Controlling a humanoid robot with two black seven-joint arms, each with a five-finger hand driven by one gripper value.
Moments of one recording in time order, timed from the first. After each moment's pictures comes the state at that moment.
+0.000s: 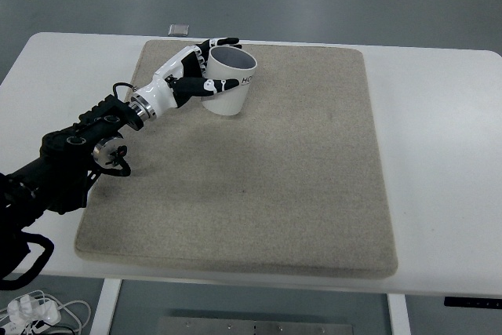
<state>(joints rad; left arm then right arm) -0.91 0.10 -0.38 -0.35 0.41 -0.49 -0.61 0.02 0.00 -0.01 0.19 -0.04 -0.01 -0.03</state>
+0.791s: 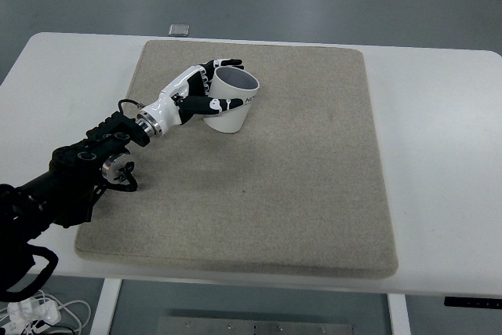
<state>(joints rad) -0.87 0.08 -0.37 -0.36 0.43 -0.41 -0.61 0.02 0.00 -0.01 0.19 -0.04 -0.01 -0.03</state>
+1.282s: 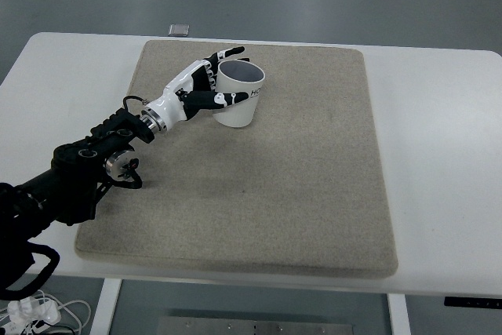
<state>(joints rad) -0.88 0.09 -0.40 -0.40 0.42 -0.41 -0.61 0.02 0.00 -0.01 0.19 -0.04 -0.01 -0.03</state>
